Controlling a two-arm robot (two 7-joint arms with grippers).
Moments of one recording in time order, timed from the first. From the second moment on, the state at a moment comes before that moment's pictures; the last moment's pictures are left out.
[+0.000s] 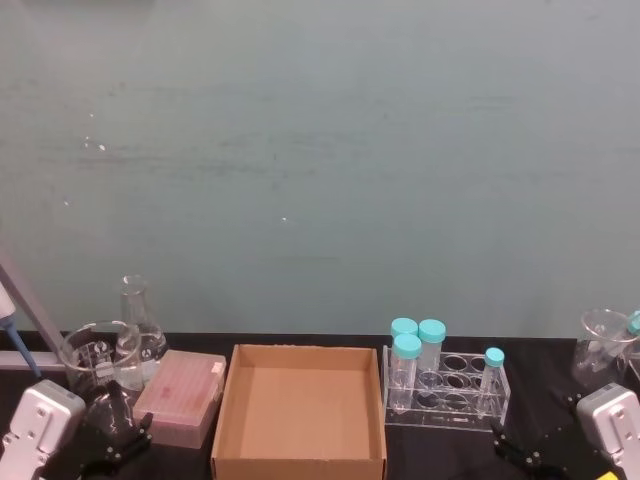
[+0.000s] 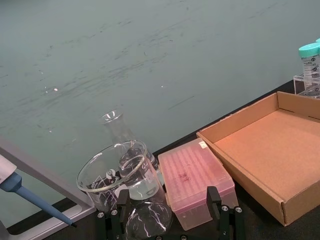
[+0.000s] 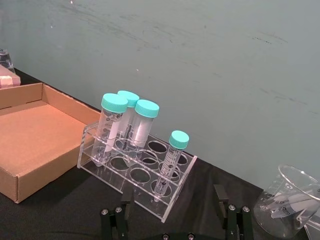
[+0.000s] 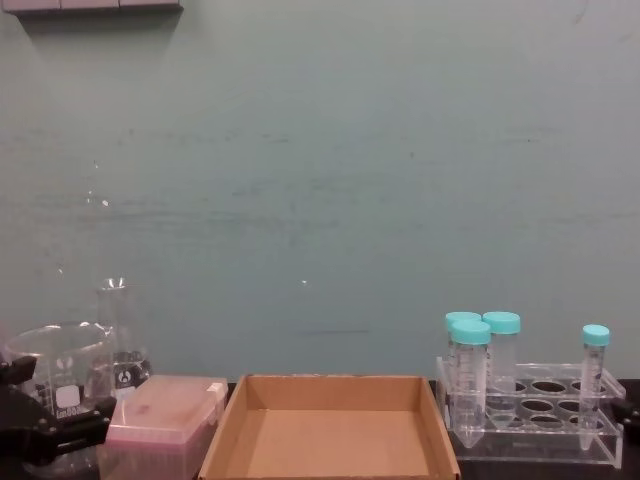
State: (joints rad) left arm -0.20 0.60 0.45 -1.41 -0.25 -0.12 0.03; right arm 0.20 0.60 -0.45 -1.41 0.25 -0.12 -0.03
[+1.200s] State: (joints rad) left arm -0.20 0.60 0.45 -1.41 -0.25 -0.12 0.03; right arm 0.22 0.58 -0.43 -1.39 0.30 -0.11 0.02
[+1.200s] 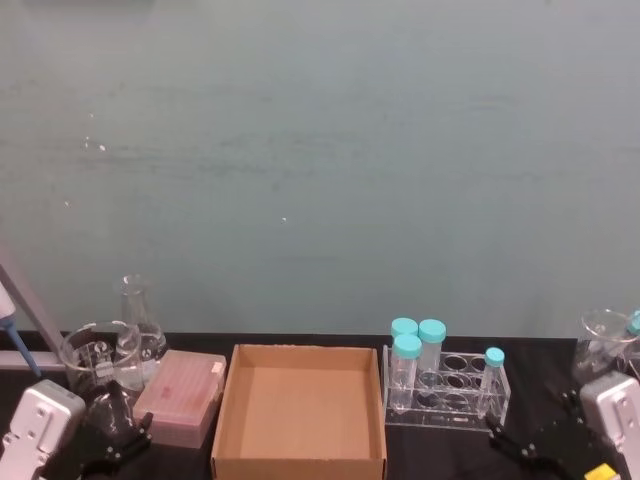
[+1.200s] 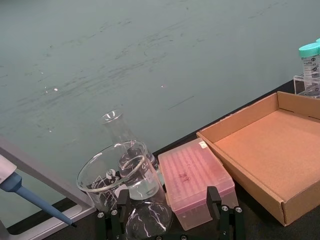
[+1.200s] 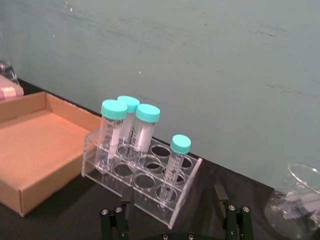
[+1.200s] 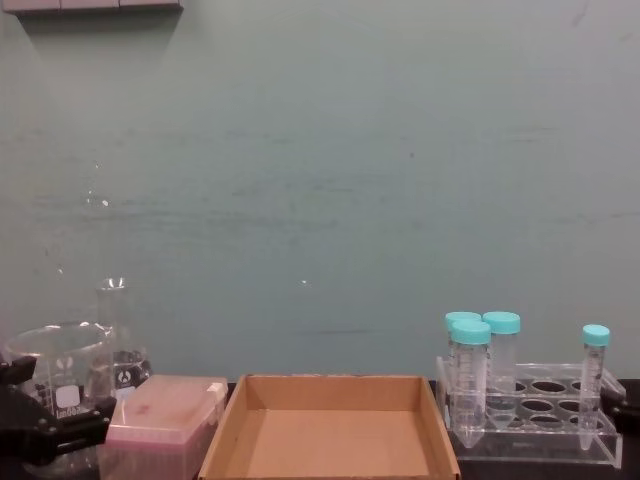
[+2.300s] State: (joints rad) left arm -0.20 0.60 0.45 -1.41 -0.25 -0.12 0.03; right arm 0.39 0.34 -0.36 -1.17 0.31 -0.06 0.05
